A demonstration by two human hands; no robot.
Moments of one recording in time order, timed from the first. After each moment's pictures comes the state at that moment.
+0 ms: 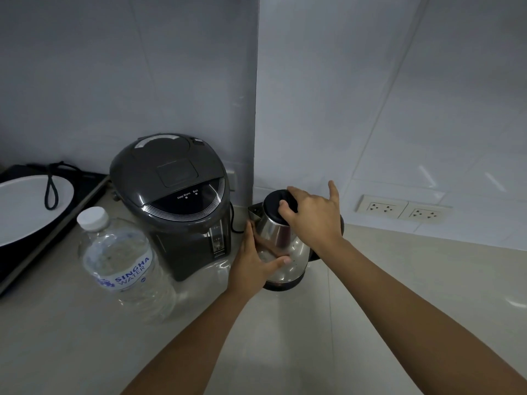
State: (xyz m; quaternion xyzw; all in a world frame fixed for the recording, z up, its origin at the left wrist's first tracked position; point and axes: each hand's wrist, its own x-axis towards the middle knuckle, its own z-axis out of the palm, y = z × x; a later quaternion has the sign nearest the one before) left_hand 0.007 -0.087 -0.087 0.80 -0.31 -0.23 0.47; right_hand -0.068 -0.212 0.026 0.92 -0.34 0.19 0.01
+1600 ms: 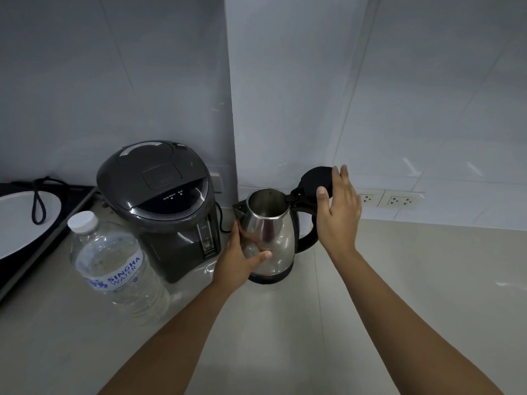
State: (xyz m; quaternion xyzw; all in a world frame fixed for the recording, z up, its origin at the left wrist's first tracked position) left_hand 0.012 -0.075 -0.080 0.79 -0.33 -0.26 0.44; right_hand -0.133 -0.225 0.012 0.78 -0.40 0.43 -0.21
